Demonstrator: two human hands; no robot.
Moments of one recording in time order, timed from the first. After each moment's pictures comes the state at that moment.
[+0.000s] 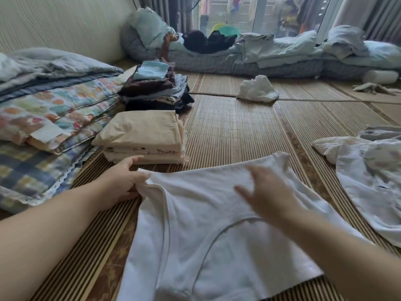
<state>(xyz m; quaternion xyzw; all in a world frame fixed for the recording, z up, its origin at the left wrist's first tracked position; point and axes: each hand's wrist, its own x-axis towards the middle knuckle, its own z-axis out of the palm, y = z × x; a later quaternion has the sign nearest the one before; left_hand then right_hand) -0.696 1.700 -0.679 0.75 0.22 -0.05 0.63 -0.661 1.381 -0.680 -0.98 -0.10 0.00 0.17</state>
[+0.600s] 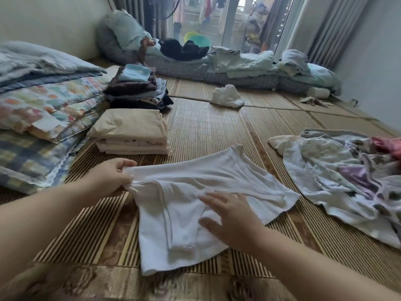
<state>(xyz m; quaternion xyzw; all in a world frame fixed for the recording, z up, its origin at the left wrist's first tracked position) -0.758 1.701 -0.666 0.82 0.13 -0.03 0.56 -0.790 1.388 -0.674 -0.96 -0.27 0.02 0.11</state>
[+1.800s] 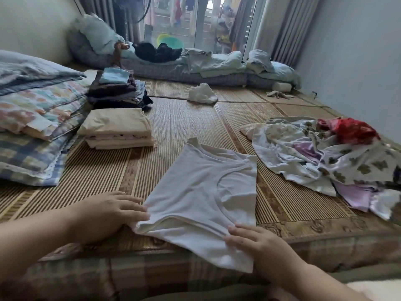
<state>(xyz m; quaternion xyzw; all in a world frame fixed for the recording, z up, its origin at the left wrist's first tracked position) -0.867 1.692 -0.654 0.88 -0.47 0.04 -0.02 -0.936 1.299 -0.685 -0.89 -0.41 -0.16 0.05</state>
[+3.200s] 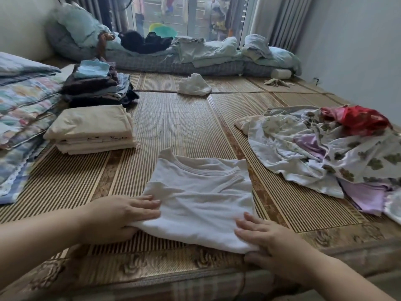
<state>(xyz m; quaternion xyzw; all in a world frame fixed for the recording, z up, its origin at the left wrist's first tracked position) -0.810 1.629 -0.672 0.89 -0.44 -0.11 0.00 -0.893 1.245 -0.683 -0.95 -0.26 0.07 0.16</state>
